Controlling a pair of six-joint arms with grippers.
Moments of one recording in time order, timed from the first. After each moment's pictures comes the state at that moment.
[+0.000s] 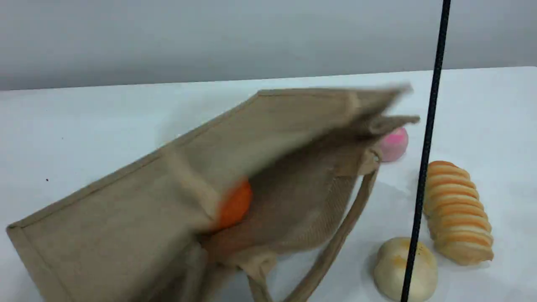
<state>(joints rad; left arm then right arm) -0.27 1.76 -1.70 -0.39 1.22 0.35 0.47 1.38 -0.97 1.26 0.41 -1.12</state>
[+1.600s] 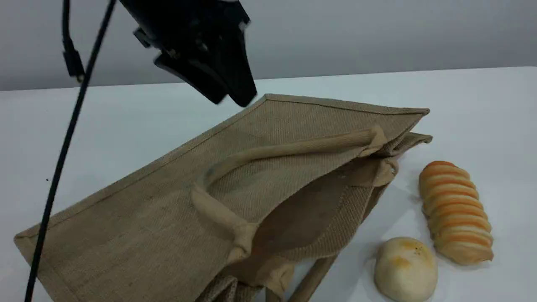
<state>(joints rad) -0.47 1.89 -1.38 -0.45 0.89 0.44 0.47 0.64 -0.97 -0.09 1.10 0.10</state>
